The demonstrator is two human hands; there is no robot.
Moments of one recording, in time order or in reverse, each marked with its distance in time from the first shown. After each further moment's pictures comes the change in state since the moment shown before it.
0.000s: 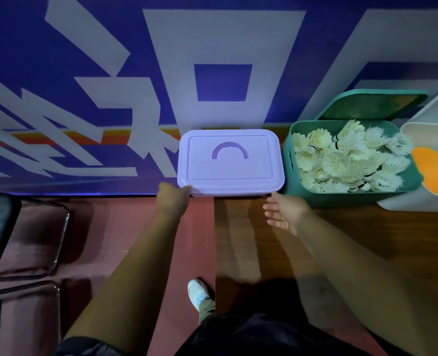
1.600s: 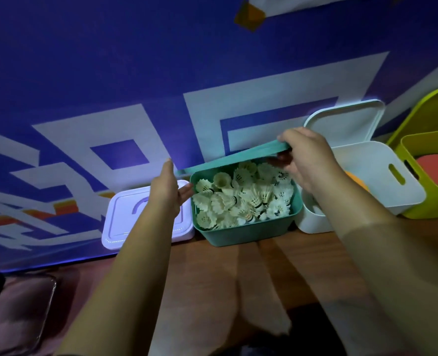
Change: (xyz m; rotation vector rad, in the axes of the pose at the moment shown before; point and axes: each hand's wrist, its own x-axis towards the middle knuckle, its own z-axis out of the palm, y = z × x) left_hand -0.177 0.227 0.189 -0.690 -0.151 0.068; right_hand -0.062 -0.167 -0.318 0.458 -0.116 -0.678
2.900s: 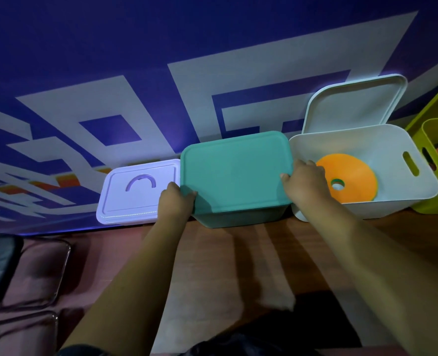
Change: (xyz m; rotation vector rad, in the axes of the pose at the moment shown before) left_hand 0.013 -0.106 -0.011 1.167 0.143 0.267; right_hand 0.057 0.121 -0.092 -1.486 0.097 -0.133
